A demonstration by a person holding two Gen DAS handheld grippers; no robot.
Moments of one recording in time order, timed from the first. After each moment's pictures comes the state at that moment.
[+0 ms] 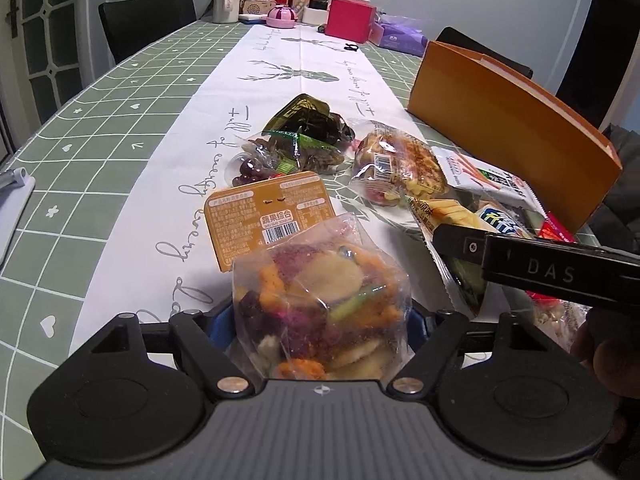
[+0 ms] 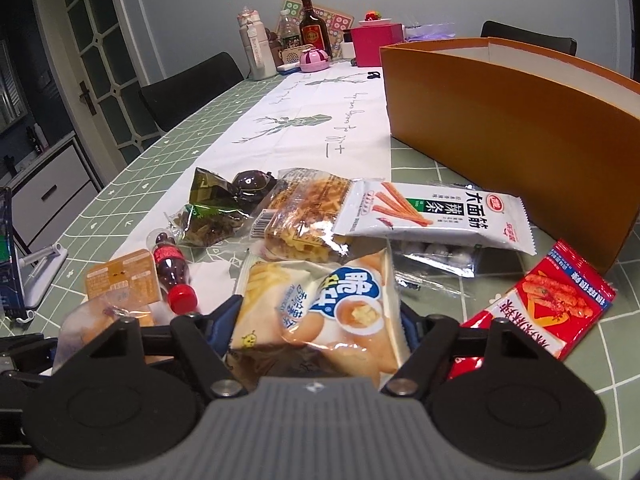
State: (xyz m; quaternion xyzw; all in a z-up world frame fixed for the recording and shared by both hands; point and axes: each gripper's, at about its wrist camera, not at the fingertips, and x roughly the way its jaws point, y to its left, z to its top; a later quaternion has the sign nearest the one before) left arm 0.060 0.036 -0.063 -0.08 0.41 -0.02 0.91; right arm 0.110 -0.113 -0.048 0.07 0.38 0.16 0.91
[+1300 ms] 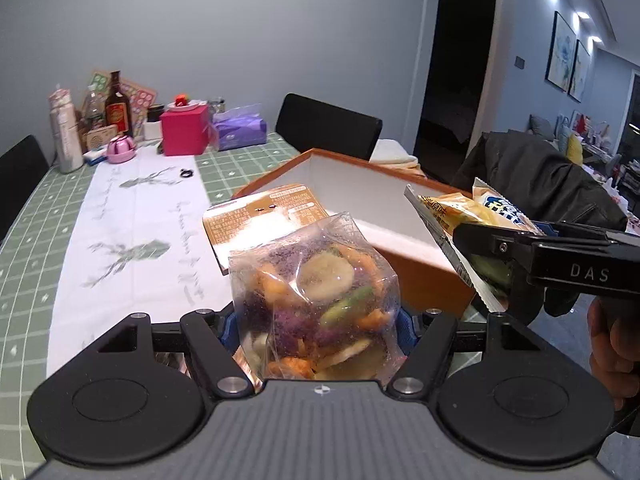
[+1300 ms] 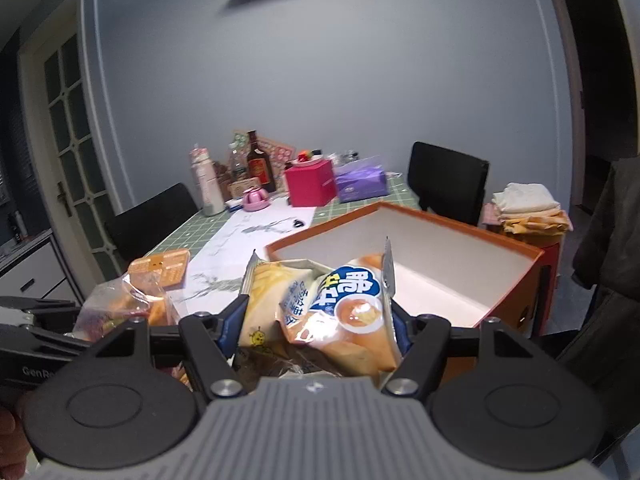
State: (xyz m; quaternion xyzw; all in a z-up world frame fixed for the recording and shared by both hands) left arm 0.161 -0.077 0.051 0.03 0.31 -0.20 0.93; right arm 0.132 -0.264 0.075 0.09 0.23 0.10 0.96
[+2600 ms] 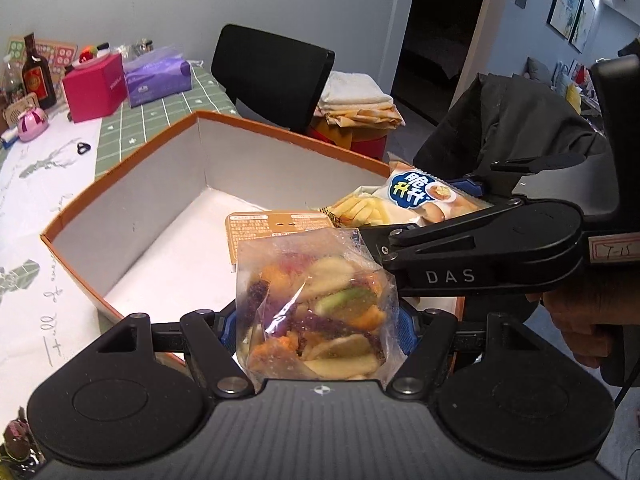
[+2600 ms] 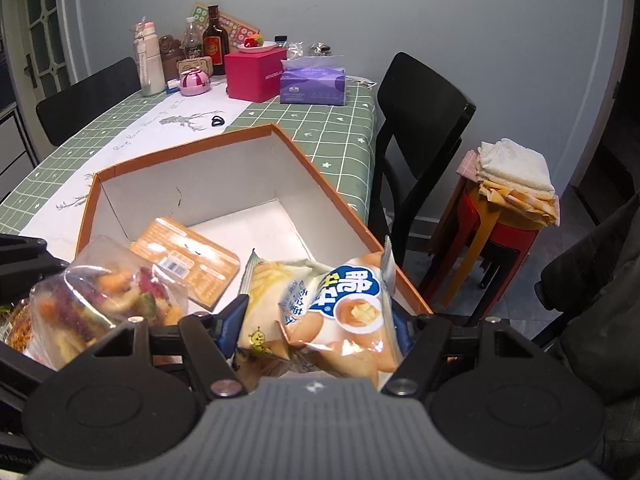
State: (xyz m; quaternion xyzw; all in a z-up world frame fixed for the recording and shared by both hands) left arm 0.276 -0.229 0.012 0.04 0.42 -0.22 0.88; right arm 0.312 -0.360 0.027 -0.04 0.41 0.12 0.90
